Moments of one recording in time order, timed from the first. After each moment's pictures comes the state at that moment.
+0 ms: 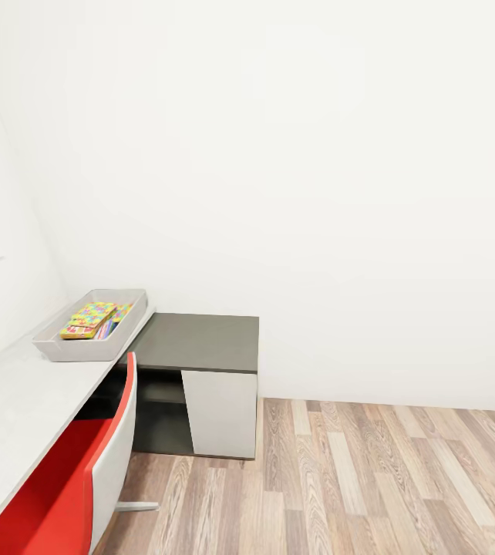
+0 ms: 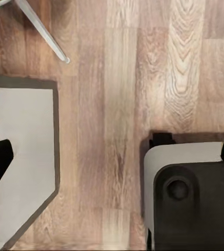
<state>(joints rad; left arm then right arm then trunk) -0.32 0.09 -0.08 -0.02 0.00 -0.03 0.06 0.01 -0.03 -0.15 -0.18 -0.30 -0.18 -0.01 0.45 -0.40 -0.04</state>
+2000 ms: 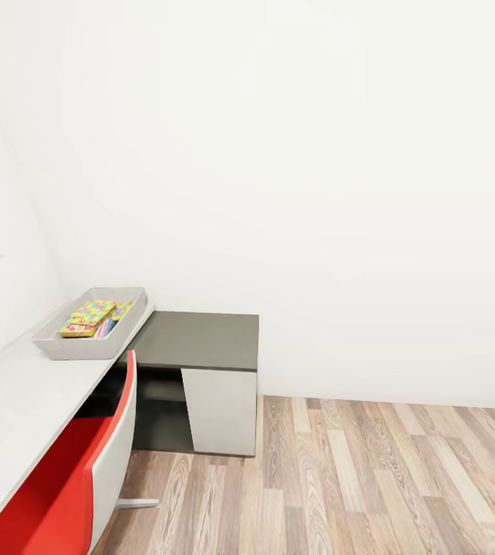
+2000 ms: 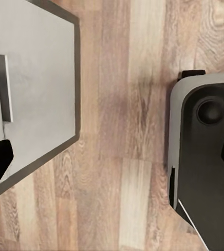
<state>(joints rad) -0.06 0.07 -0.07 -0.08 0.01 -0.14 0.22 0.01 -0.07 -0.12 -0.04 -0.23 -0.27 -0.13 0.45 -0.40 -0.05</state>
